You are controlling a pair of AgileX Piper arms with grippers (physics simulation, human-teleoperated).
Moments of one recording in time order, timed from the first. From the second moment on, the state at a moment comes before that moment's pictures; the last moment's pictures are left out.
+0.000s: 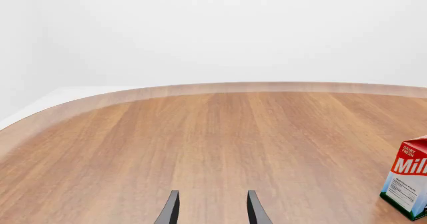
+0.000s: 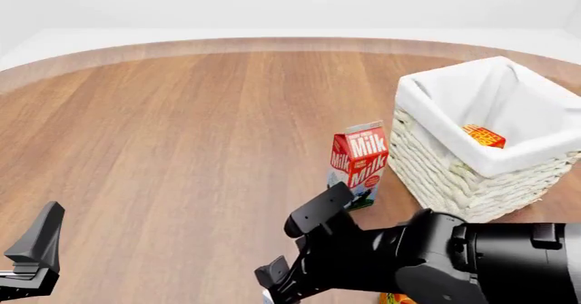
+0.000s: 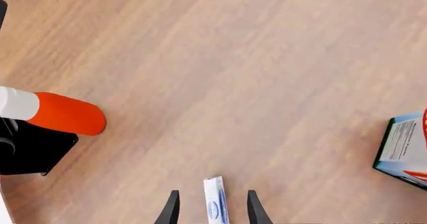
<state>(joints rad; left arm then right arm) 0.00 0.00 0.00 0.00 0.00 1.04 1.42 -0.66 0.13 0.35</state>
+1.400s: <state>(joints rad) 0.00 0.00 0.00 0.00 0.00 1.04 1.56 -0.59 -0.02 0.40</state>
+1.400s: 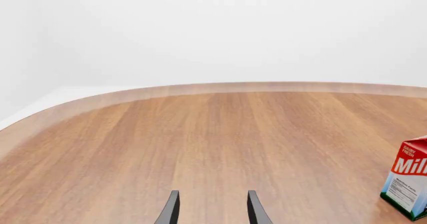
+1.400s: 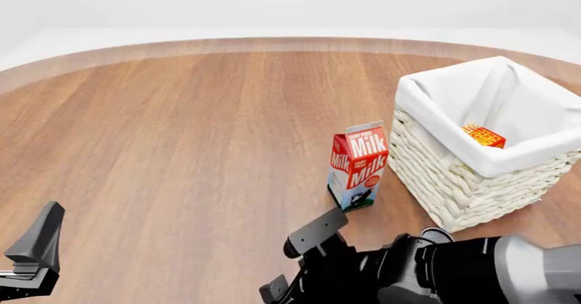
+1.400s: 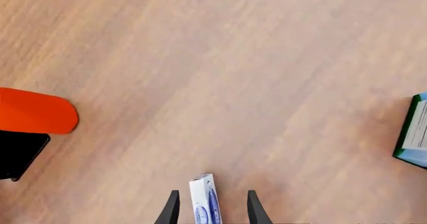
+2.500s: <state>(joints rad) 0.00 0.00 0.00 0.00 0.00 1.07 1.69 -0.57 -0.13 0.45</state>
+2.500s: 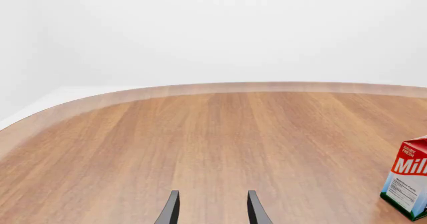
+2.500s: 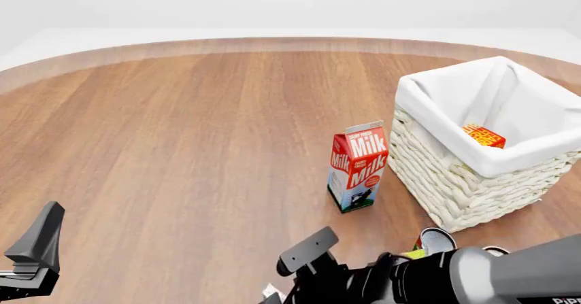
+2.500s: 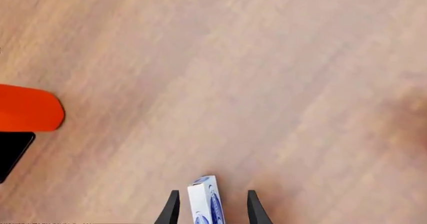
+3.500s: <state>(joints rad) 0.00 0.00 0.00 0.00 0.00 1.06 1.64 -0.59 -0.10 0.43</state>
